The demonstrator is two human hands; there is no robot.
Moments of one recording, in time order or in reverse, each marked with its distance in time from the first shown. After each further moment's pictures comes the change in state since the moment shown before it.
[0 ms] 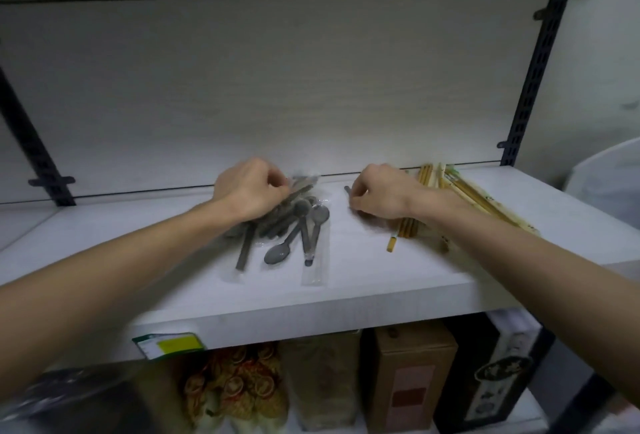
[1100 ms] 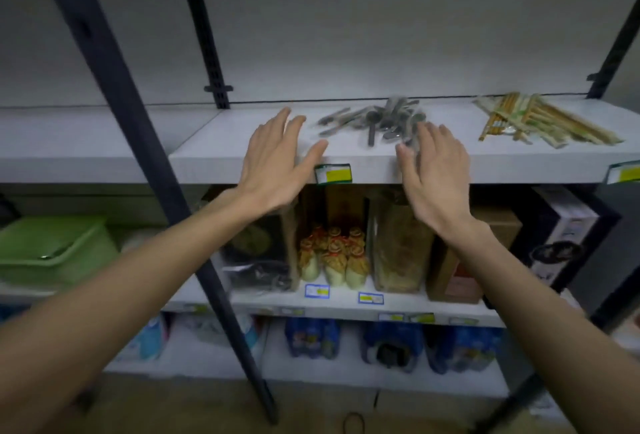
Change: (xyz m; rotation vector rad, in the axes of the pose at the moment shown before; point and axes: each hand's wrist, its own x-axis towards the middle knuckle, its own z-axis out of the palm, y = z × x) left_hand -0.238 -0.112 -0.050 0.024 0.231 0.101; right_hand -0.180 -0.146 0.098 0.129 0.632 -0.046
